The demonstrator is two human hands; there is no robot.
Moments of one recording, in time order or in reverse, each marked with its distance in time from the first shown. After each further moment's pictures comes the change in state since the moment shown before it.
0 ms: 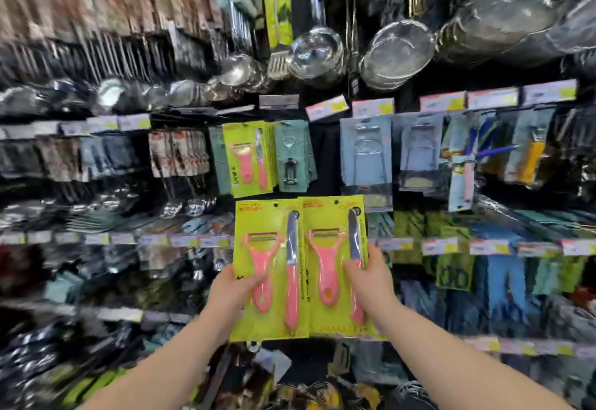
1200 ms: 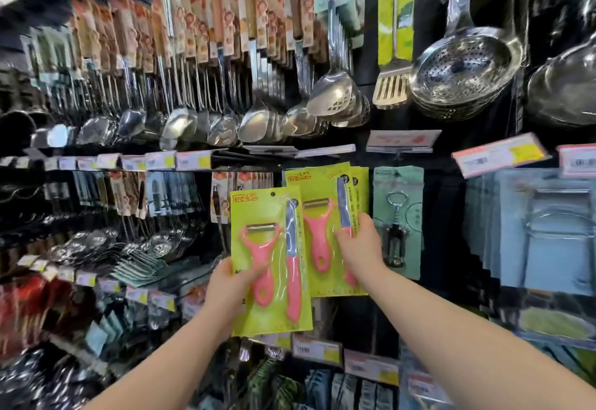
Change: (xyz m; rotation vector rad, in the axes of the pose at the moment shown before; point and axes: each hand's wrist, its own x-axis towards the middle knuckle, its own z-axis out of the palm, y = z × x) left_hand 0.277 0.053 -0.123 -0.108 0.243 0.178; right_hand 0.268 -0.129 0.266 0.048 -0.132 -0.336
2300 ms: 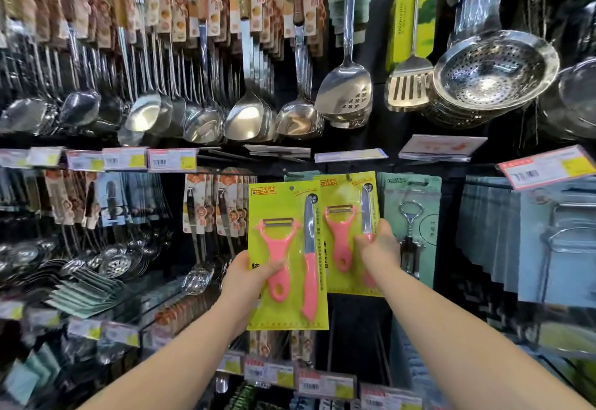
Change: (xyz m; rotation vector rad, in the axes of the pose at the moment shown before) left_hand 0.088 -0.005 0.012 -0.082 -0.203 0.013; right_hand 0.069 0.028 0.028 -0.208 0.193 0.192
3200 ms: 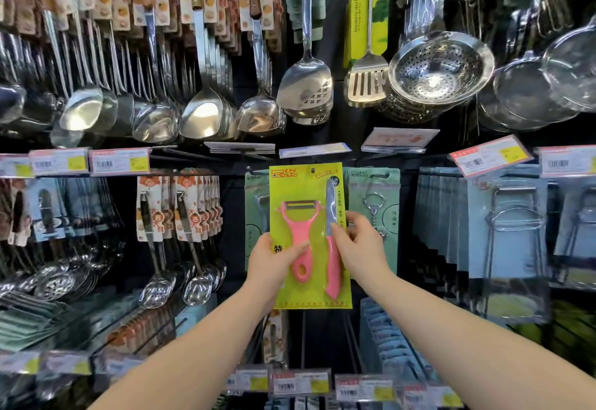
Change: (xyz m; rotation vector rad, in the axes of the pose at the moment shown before) left_hand 0.020 0.001 0.077 0.075 -0.113 0.085; right_hand -0.029 0.005 -0.028 0.049 0.039 -0.279
